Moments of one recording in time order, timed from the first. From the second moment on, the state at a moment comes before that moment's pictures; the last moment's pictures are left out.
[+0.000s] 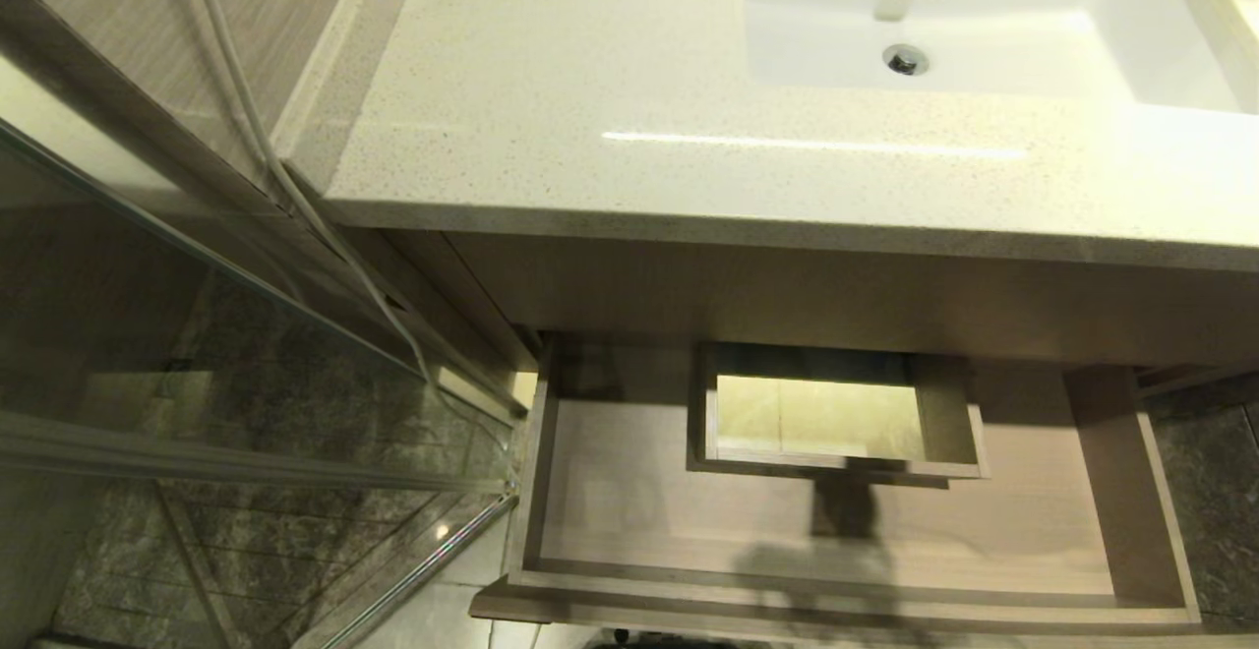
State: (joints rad) left arm 0.00 0.00 0.00 0.00 0.00 0.00; right arm -0.34 0.81 -1.74 0.46 0.03 -0.49
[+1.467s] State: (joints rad) left arm 0.00 0.00 0.00 0.00 0.00 0.00; right arm -0.28 0.99 -1.80 0.70 0.30 -0.57
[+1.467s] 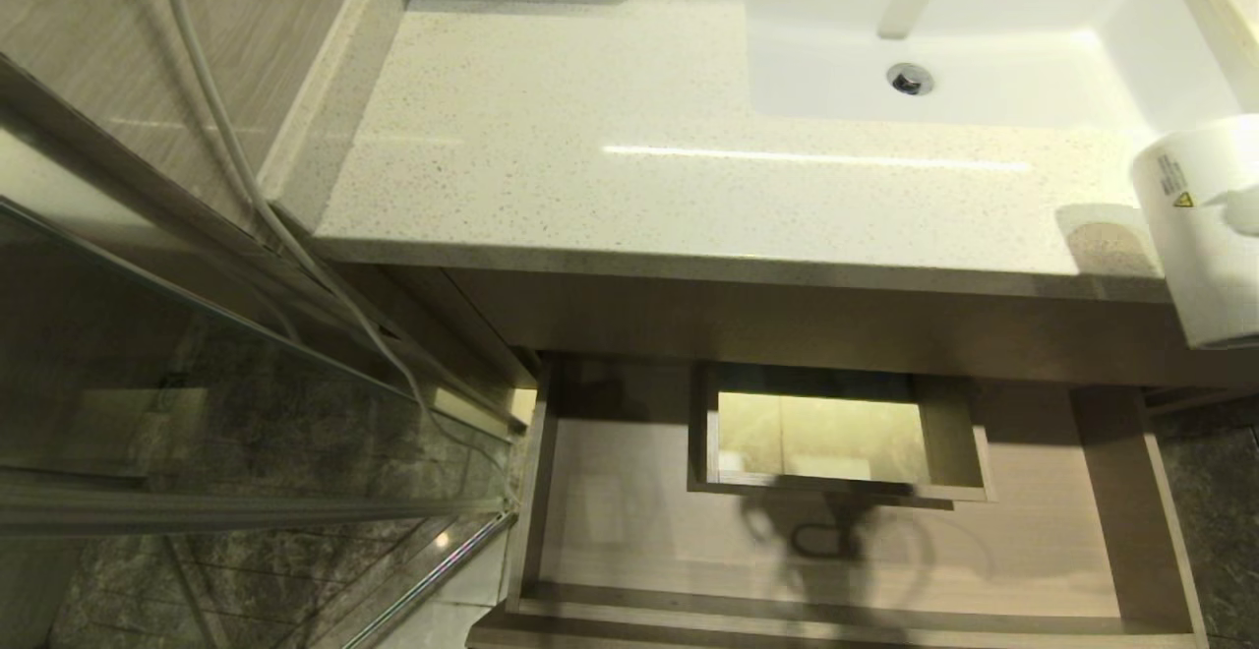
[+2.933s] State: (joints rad) left arm 0.00 0.00 0.00 0.00 0.00 0.00; right arm -0.16 1.26 -1.90 0.62 0.37 -0.58
